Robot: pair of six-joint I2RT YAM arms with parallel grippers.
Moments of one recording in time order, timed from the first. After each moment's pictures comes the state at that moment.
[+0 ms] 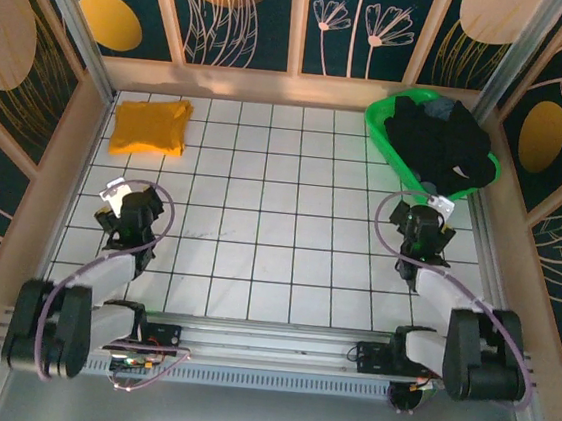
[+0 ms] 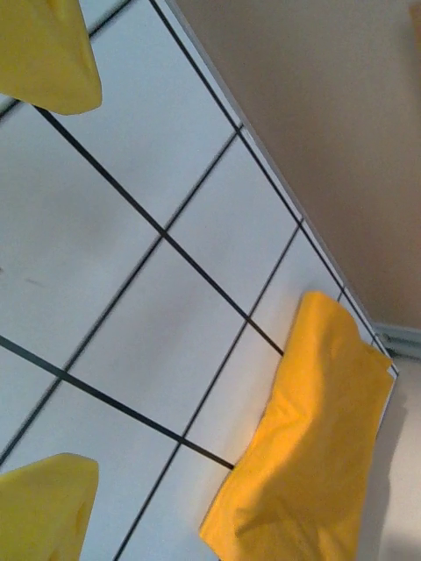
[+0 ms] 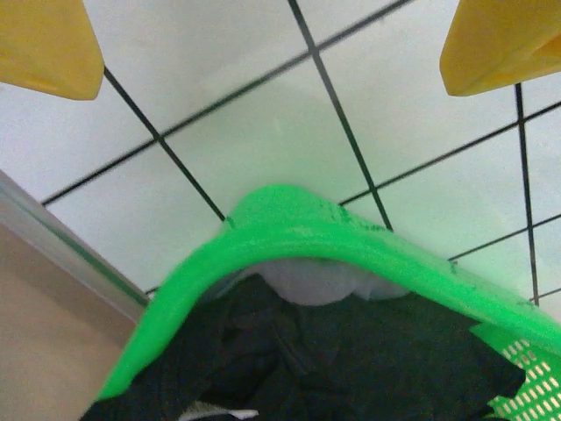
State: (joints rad) left arm -0.06 1.18 0.27 0.43 -0.58 -0.39; right arm 0.09 1.21 0.38 0.34 0.44 0.31
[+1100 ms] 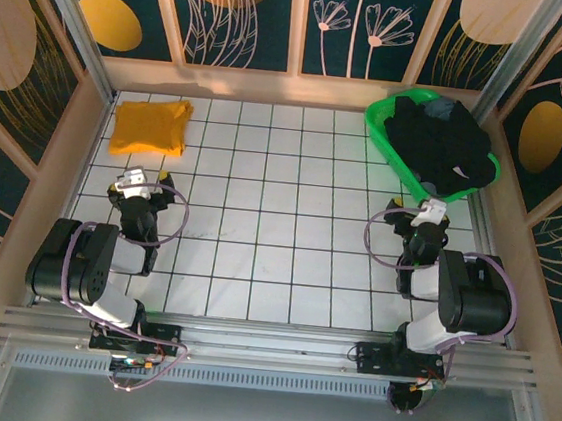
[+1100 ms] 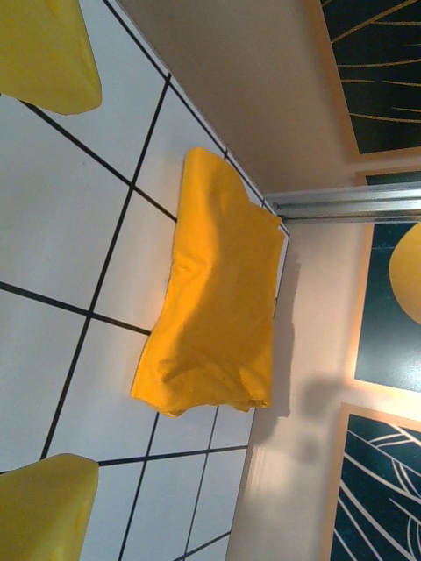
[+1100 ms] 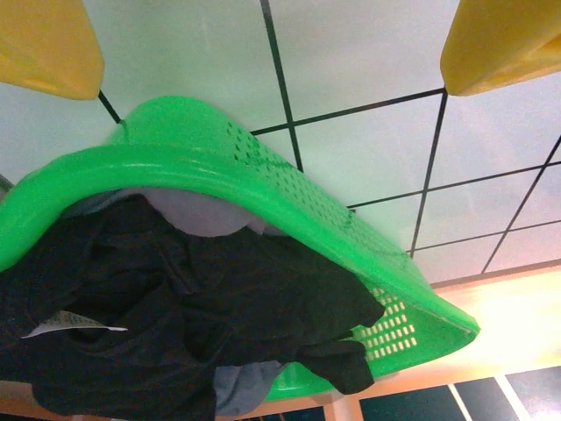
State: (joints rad) left arm -0.03 1.53 0.21 1.20 -0.34 -0.14; right arm -0.01 1.54 0.21 1.15 0.11 0.13
